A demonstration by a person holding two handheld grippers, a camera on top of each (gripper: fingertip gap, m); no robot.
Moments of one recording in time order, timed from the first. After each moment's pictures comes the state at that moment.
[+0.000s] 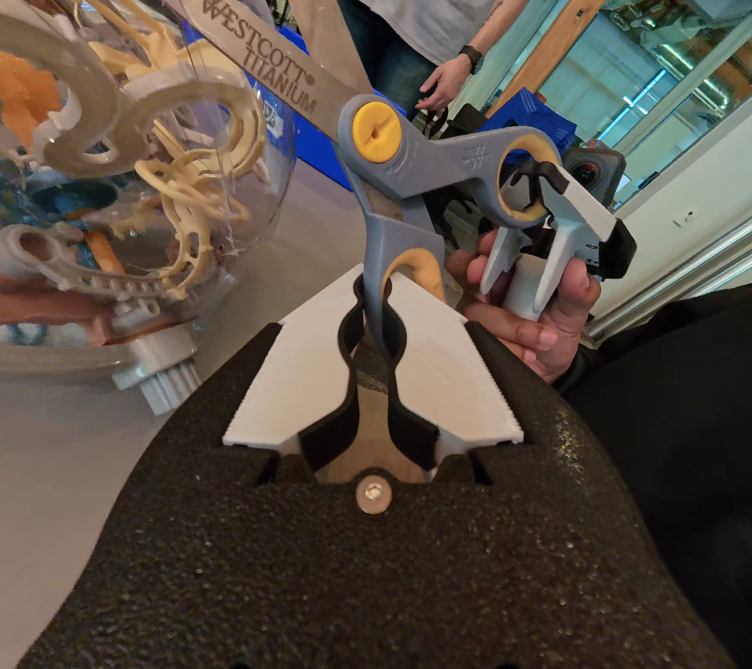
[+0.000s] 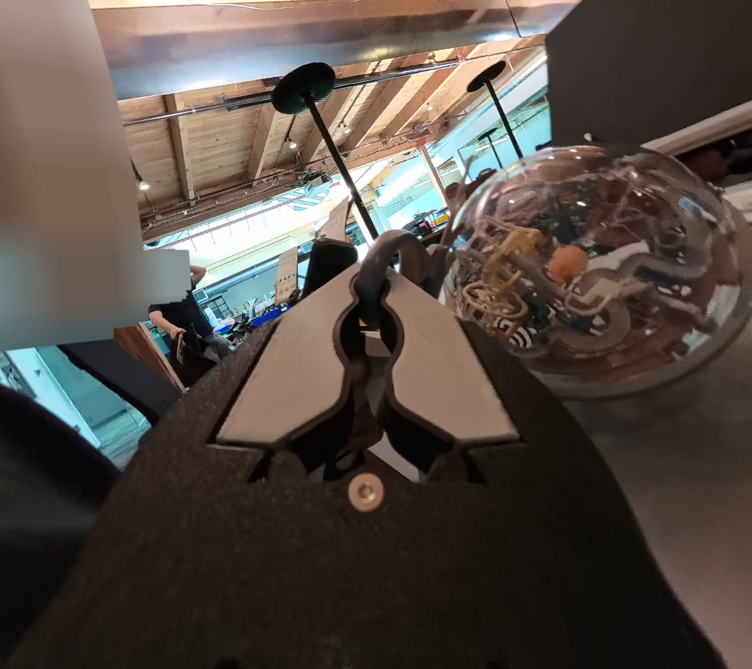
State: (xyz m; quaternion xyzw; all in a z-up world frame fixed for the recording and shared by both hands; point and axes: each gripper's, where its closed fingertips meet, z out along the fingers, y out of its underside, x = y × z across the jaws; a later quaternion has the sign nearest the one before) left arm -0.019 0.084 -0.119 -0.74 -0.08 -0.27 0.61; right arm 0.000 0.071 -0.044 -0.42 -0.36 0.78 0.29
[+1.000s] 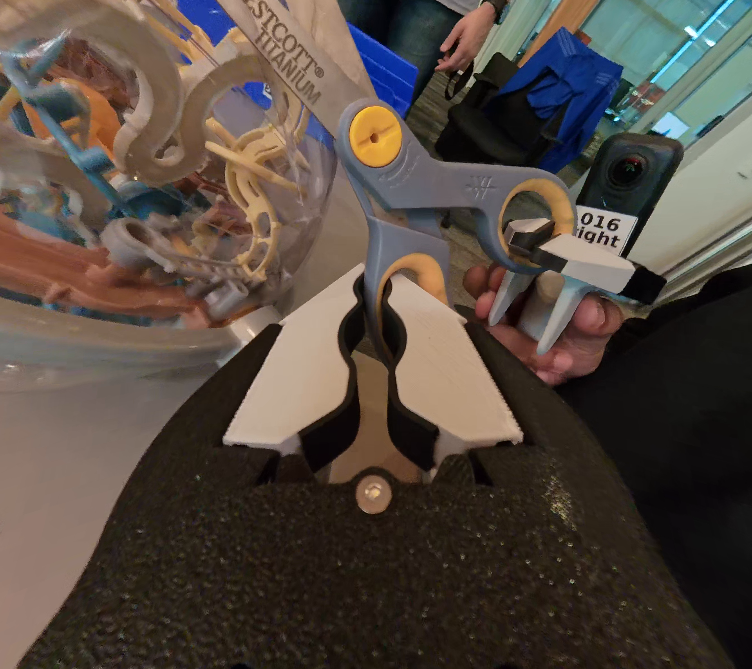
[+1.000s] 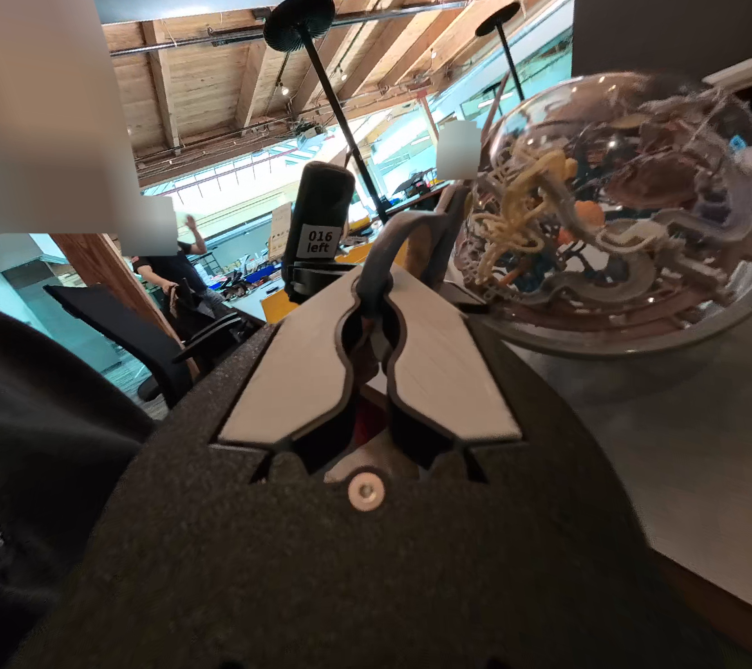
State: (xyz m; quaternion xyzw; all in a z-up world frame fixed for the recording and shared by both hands) left arm -0.006 0.078 -0.126 -0.78 -0.06 -0.23 0.58; right arm 0.016 0.045 -0.070 -0.43 -0.41 0.75 0.28
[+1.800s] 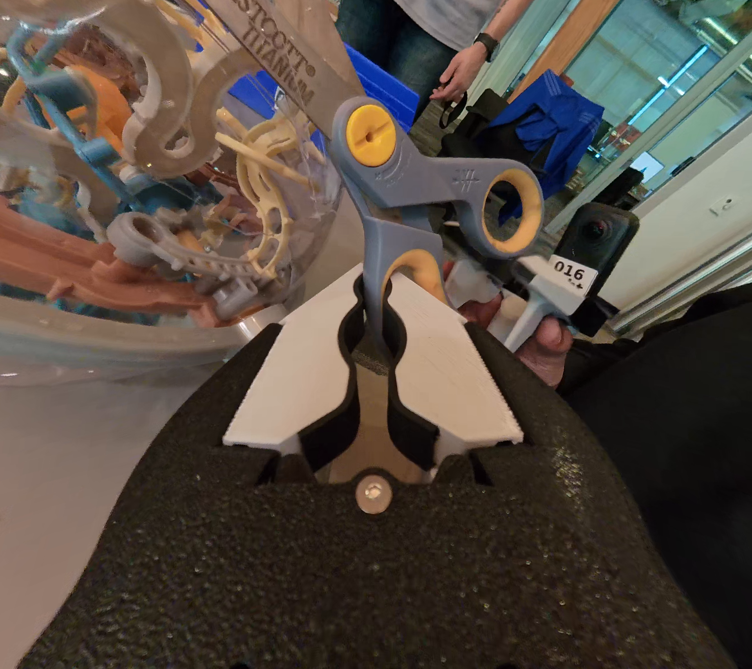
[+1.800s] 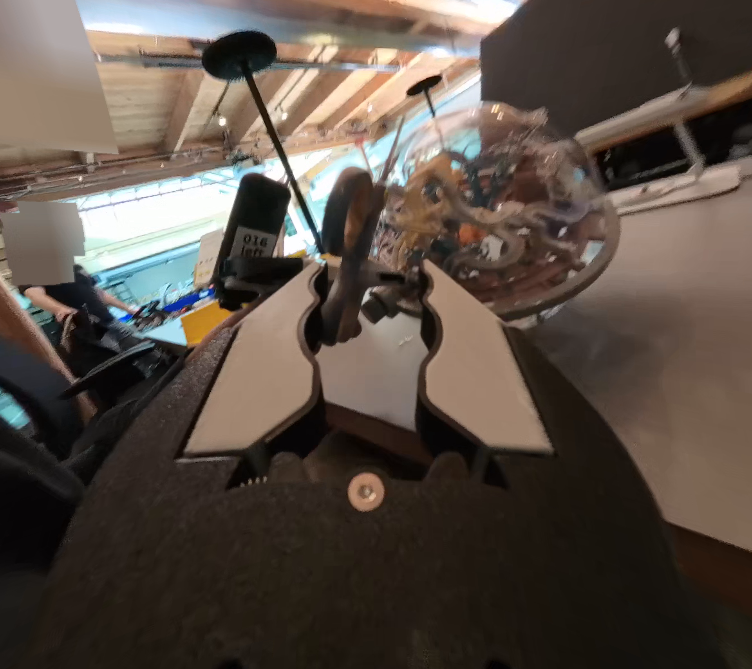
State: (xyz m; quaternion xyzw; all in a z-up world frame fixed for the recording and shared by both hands) left arm -0.016 0.074 -0.127 -0.76 -0.09 -0.24 0.60; right arm 0.016 0.076 -0.100 -0.45 -0.37 0.72 0.38
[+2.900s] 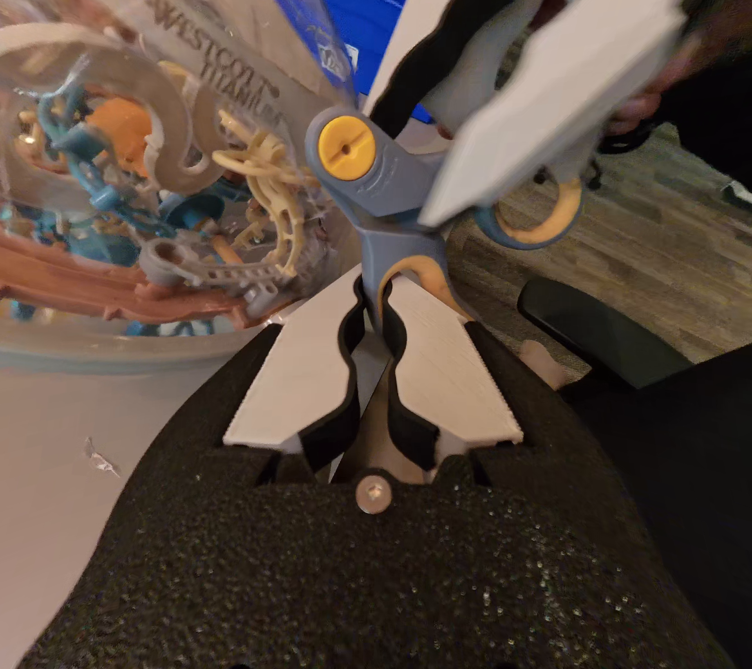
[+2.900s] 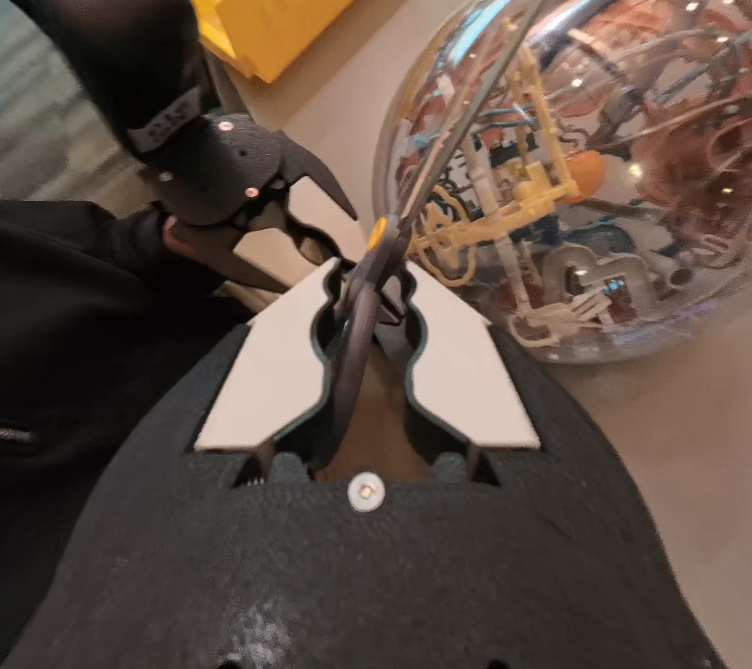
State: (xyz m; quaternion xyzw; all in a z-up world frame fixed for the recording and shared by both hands) left arm -0.020 0.082 -0.141 -0.83 -0.05 -0.10 0.54; right arm -0.039 0.062 -0.093 -0.47 -0.77 0.42 0.08
